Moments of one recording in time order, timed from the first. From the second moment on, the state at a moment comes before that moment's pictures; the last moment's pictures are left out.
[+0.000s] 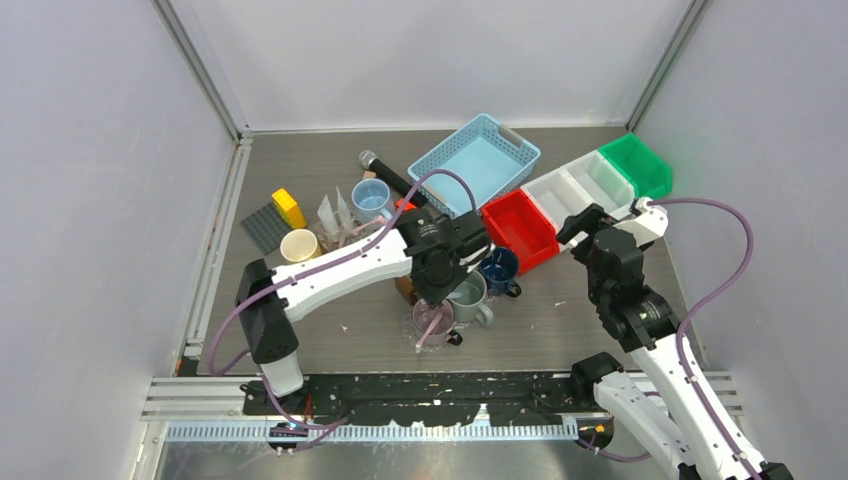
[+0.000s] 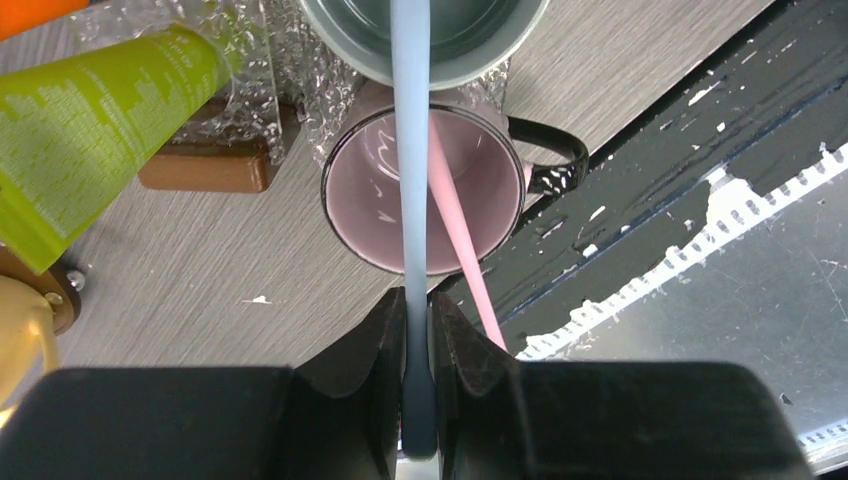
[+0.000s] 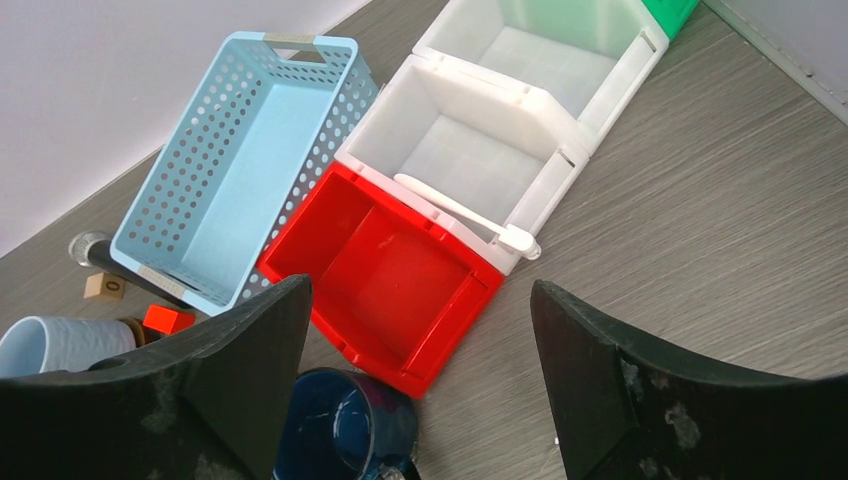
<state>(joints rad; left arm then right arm) -1.09 1.72 1.67 -1.26 -0.04 -0.23 0.35 0.63 0.73 -0.45 0.59 0.62</state>
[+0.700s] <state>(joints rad) -1.09 1.64 1.67 -1.13 -0.06 -0.26 0.35 0.83 0.83 -0.47 0.57 0.46</state>
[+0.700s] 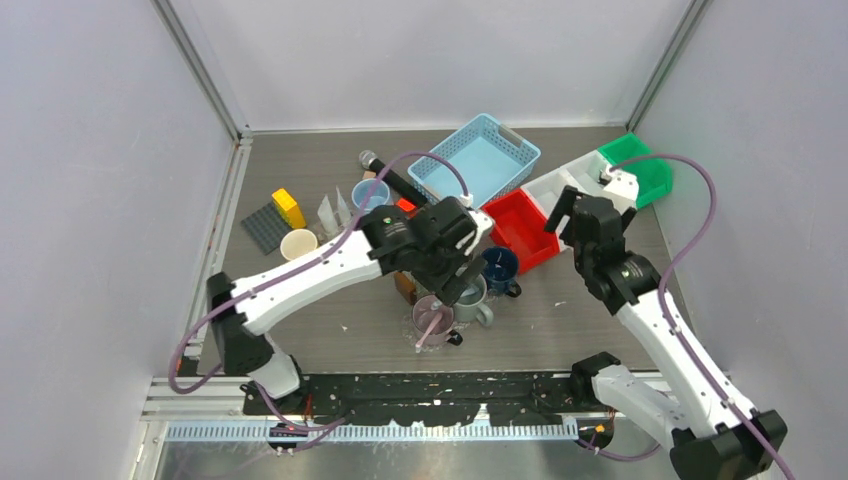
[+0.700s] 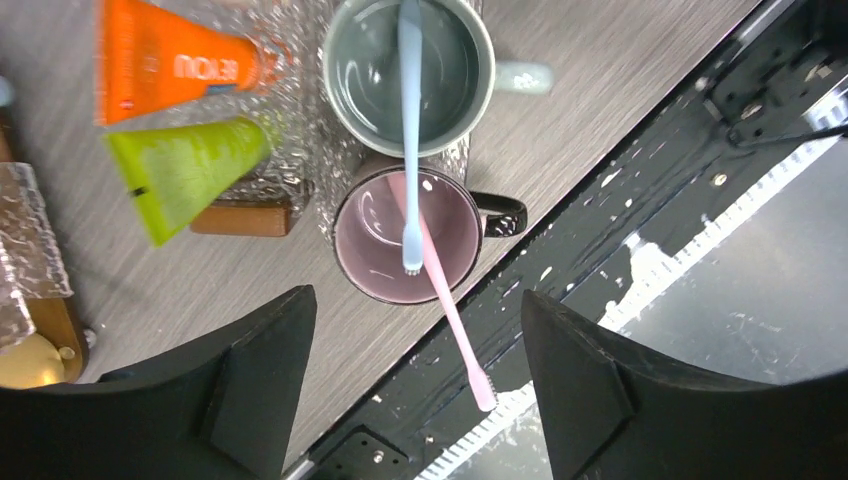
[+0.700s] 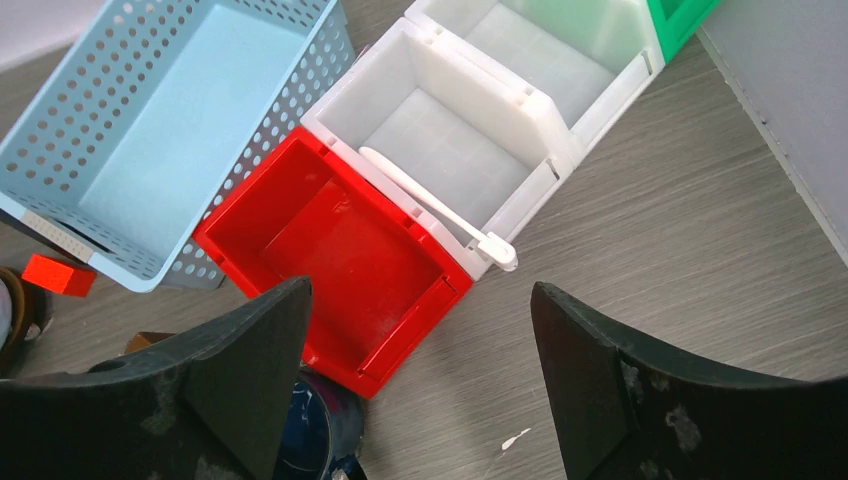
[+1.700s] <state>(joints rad) -0.78 0.88 1.01 -0.39 -0.59 0.15 -0.08 1.52 1.23 -0.67 -0.01 0.16</state>
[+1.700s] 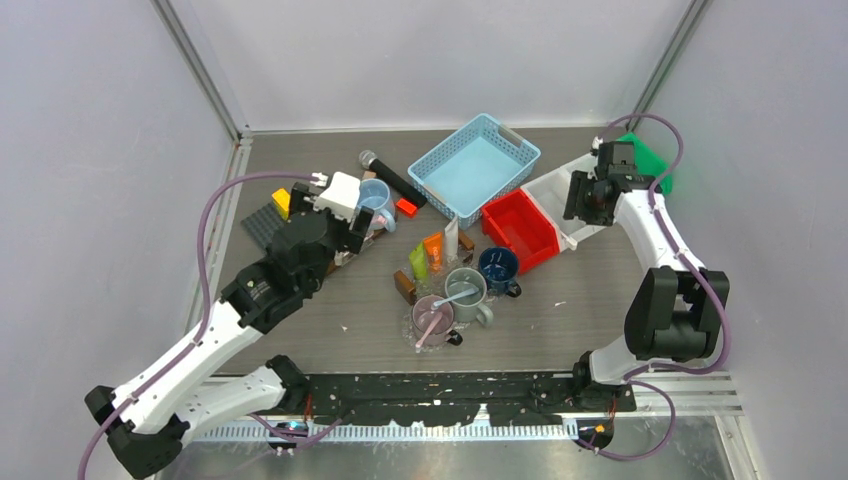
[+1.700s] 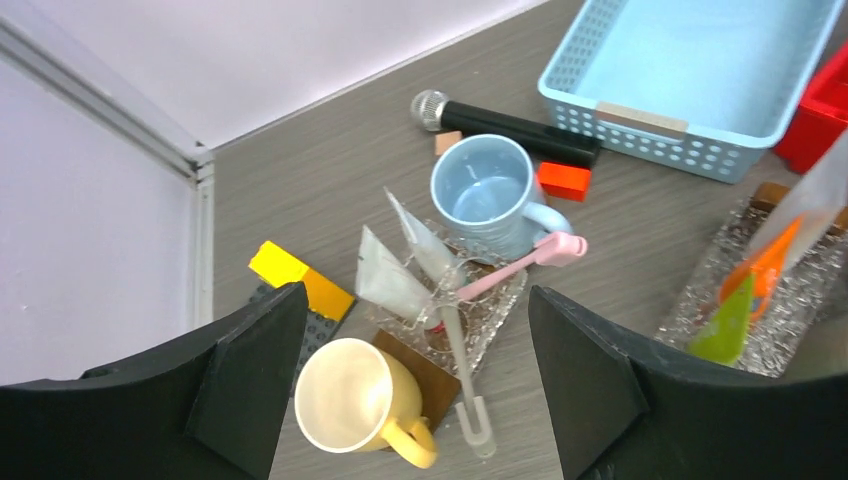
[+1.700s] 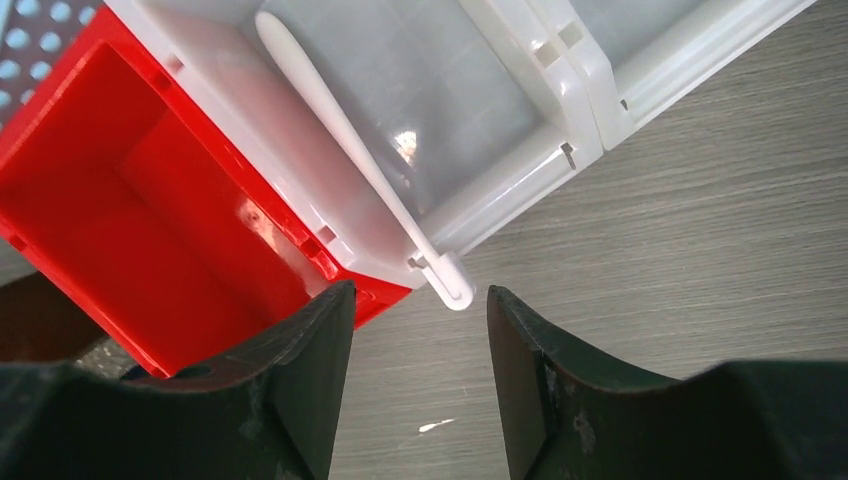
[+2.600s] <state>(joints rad) -0.78 0.74 0.88 -0.16 -0.68 0.27 -0.08 1.62 1.08 -0.57 -0.01 -0.02</state>
